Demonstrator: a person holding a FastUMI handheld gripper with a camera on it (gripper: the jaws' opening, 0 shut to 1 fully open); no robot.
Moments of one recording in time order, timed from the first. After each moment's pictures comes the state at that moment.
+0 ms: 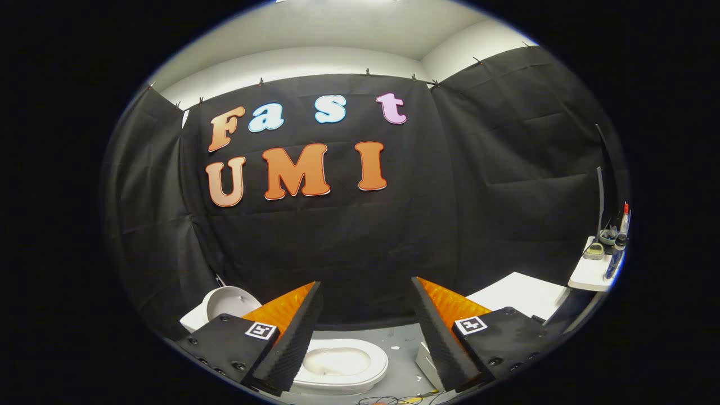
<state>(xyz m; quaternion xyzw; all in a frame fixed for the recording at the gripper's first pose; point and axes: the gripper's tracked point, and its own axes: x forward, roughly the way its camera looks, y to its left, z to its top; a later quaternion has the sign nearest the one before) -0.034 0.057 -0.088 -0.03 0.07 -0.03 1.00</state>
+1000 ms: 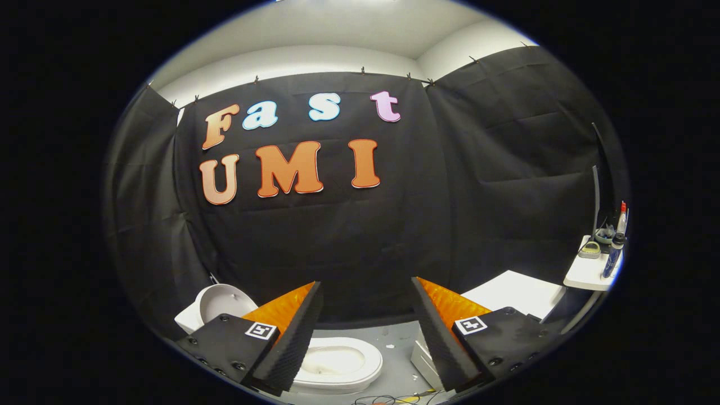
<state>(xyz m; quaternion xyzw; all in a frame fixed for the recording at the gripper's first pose) -0.035 0.045 -0.092 -0.03 0.08 -0.04 1.00</state>
